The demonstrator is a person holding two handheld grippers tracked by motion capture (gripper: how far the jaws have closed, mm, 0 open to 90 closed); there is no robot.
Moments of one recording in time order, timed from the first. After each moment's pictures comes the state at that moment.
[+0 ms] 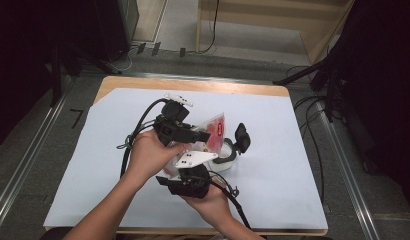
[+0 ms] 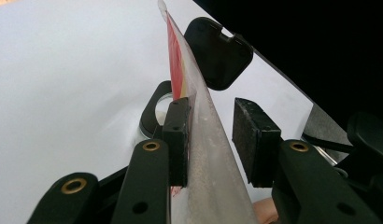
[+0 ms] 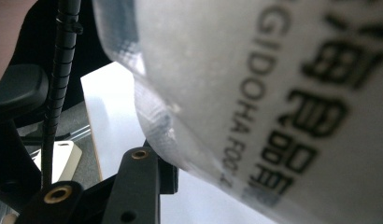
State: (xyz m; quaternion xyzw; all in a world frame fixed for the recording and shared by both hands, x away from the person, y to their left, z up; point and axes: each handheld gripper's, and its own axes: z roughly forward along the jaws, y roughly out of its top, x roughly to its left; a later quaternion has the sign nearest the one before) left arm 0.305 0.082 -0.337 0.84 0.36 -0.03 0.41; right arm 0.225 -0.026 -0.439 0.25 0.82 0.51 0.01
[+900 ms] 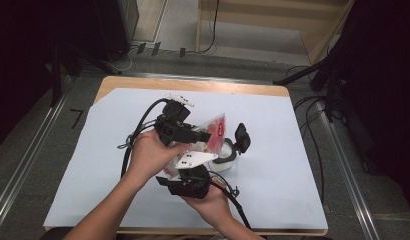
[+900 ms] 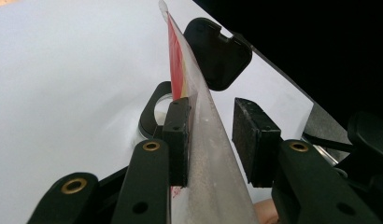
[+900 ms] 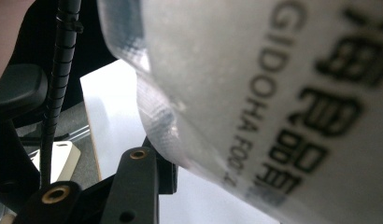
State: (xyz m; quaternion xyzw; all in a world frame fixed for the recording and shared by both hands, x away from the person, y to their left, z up) left arm 0.304 0.080 -0.336 0.84 0.36 -0.03 0.41; right arm 0.224 -0.026 -0.439 0.25 0.82 0.51 0.01
